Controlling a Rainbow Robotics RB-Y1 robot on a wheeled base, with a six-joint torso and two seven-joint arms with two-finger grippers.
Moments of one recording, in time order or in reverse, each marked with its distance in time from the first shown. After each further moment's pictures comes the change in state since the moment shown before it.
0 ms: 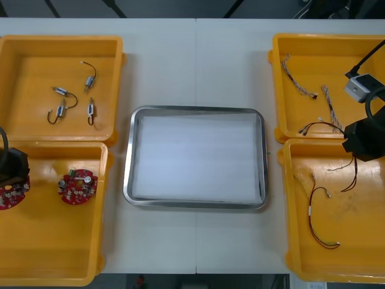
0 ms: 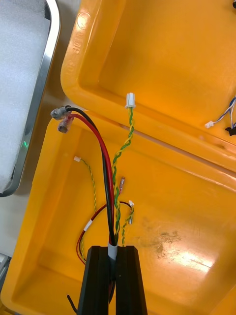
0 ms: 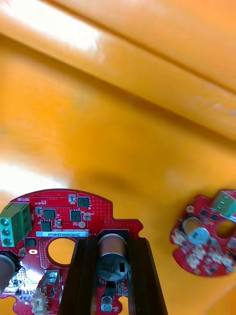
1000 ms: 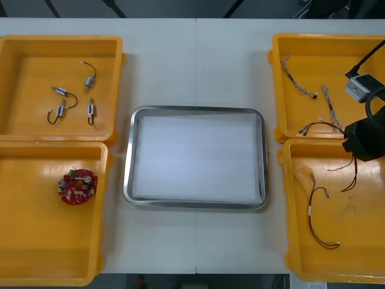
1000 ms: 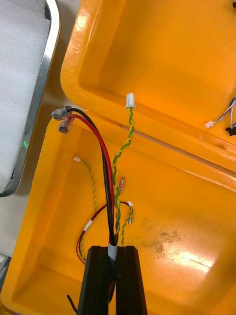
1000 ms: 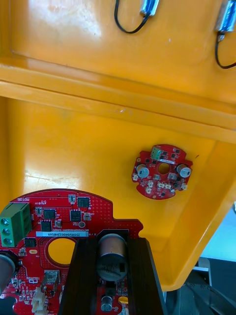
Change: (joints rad) right arm 0.000 0.000 0.000 0.000 0.000 0.000 0.000; left arm -0.172 0.016 0.311 -0.070 0.264 0.442 -0.188
